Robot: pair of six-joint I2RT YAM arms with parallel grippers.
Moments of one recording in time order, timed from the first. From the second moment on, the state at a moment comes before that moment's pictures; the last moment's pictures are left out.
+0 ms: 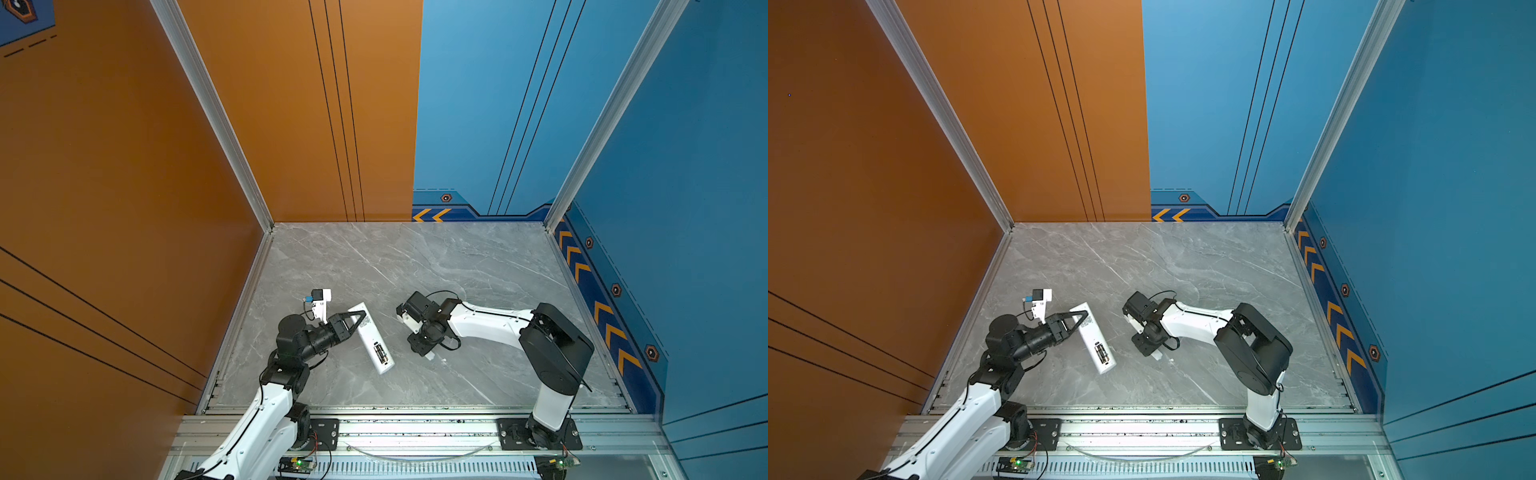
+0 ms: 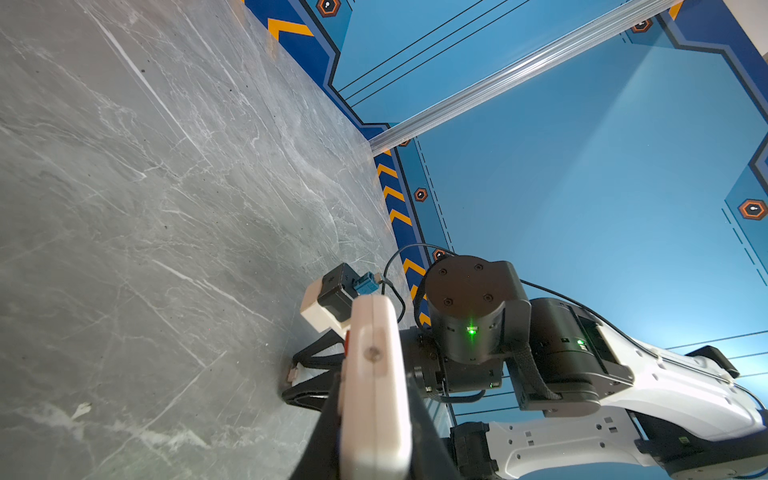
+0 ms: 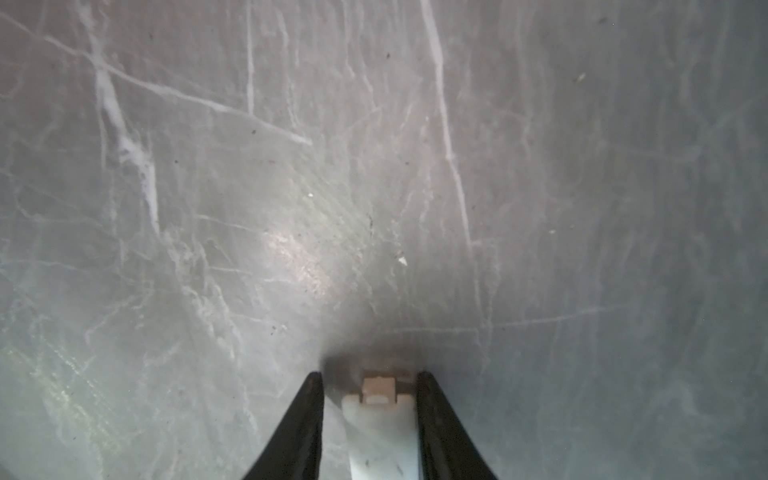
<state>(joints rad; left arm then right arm) -0.16 0.73 0.22 0.33 0.71 -0.99 0.88 1.82 1.13 -0.60 -0.06 0.12</state>
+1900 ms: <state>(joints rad) -0.14 0.72 0.22 0.33 0.71 -1.00 0.95 1.54 1.11 -0.62 0.04 0.18</state>
